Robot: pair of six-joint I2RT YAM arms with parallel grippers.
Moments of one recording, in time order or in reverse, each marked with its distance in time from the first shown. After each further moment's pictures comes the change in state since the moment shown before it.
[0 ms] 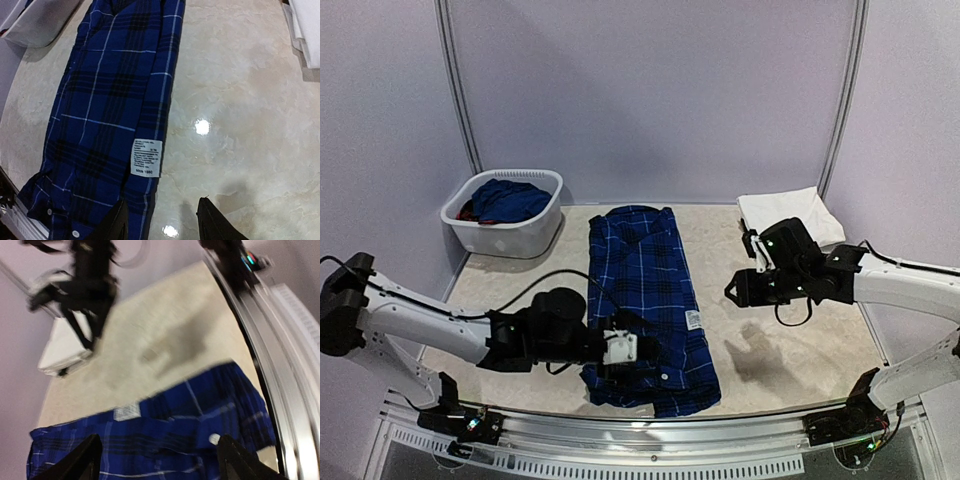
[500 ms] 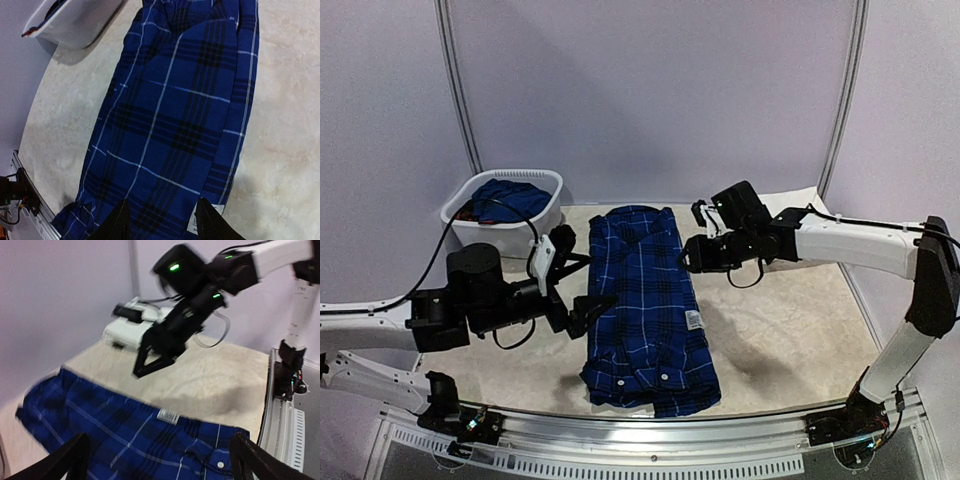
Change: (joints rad) left arm 0.119 -0.454 0.003 -0.206 -0.179 -0.592; right arm -0.002 0.388 0.402 0.052 -0.164 -0.051
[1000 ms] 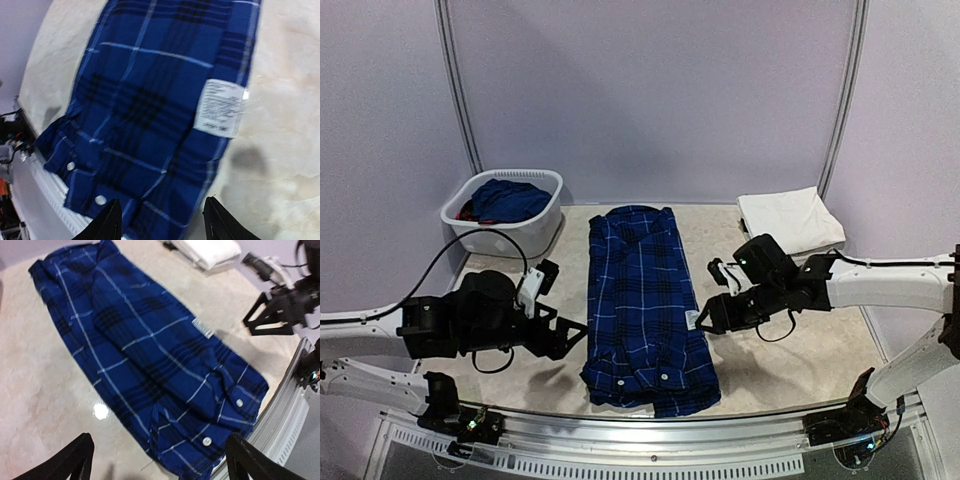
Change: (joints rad) left arm 0.004 -0.095 -0.050 -0.496 -0.137 -0.499; right arm 0.086 -0.235 -0.398 -0.003 -0.107 0.057
